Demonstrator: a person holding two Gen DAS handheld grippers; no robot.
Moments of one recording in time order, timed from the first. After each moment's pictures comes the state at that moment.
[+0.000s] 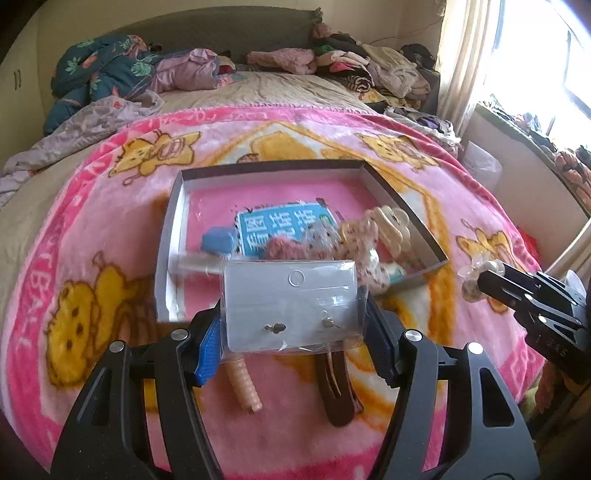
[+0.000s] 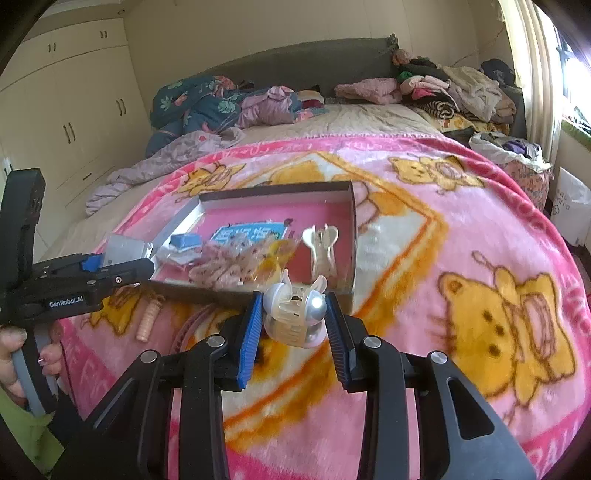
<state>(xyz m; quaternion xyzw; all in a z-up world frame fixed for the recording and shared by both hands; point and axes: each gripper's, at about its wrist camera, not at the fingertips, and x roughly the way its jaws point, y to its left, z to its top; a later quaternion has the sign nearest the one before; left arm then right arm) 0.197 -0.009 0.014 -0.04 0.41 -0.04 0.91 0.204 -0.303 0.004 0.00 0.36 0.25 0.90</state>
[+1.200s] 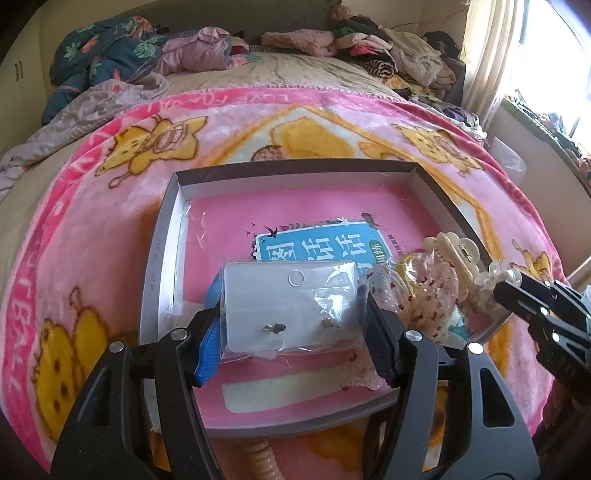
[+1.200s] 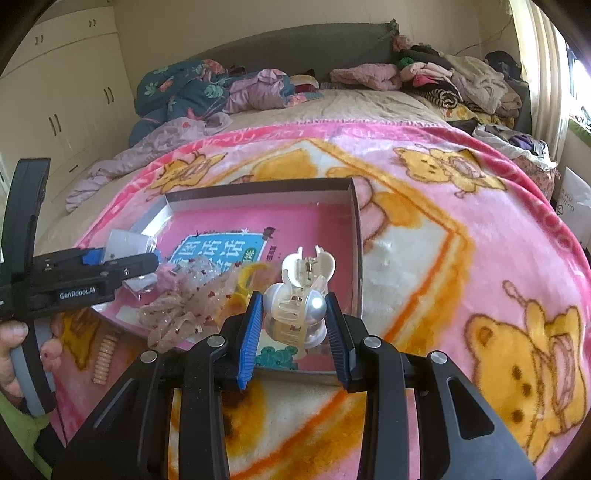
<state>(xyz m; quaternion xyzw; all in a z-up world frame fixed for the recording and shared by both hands) 0.282 0.012 -0.023 -0.04 0.44 -0.02 0.90 0.284 -0.274 -0.030 -0.01 0.39 0.24 0.89</state>
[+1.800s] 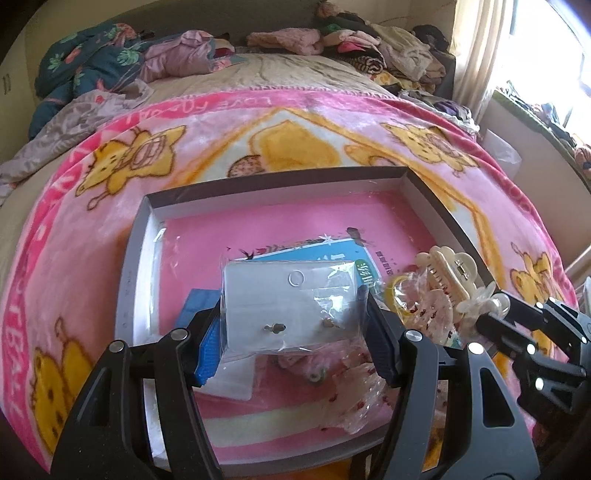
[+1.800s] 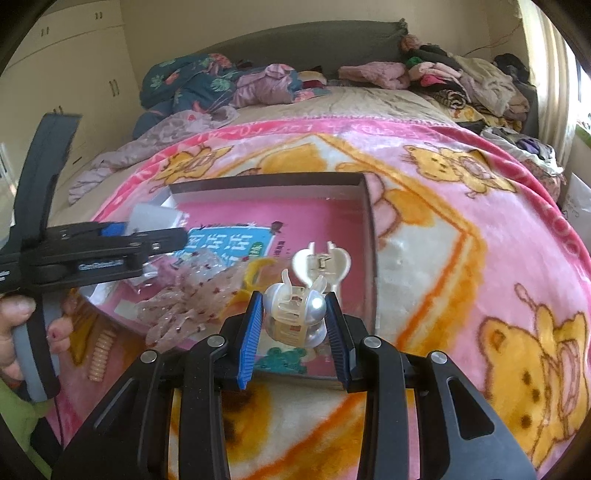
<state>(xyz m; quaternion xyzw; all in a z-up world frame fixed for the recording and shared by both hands) 0.311 -0.006 -0.025 -0.02 0.44 -0.04 0.89 0.287 -0.263 -0.037 -0.02 0.39 0.25 0.89</state>
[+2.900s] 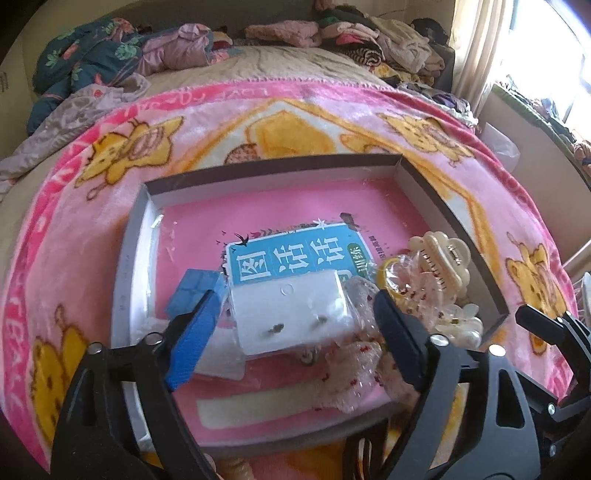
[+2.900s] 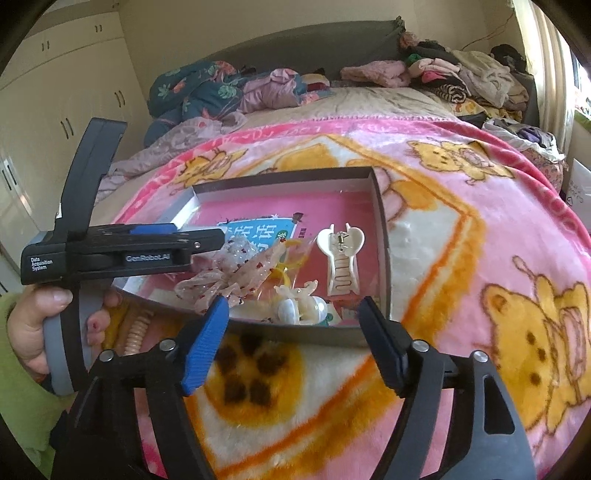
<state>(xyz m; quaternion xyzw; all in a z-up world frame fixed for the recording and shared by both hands) 0.296 -0.009 -0.021 -0.02 0.45 -0.04 0.89 0.247 -0.273 -0.022 0.01 0.38 0.26 0.89</state>
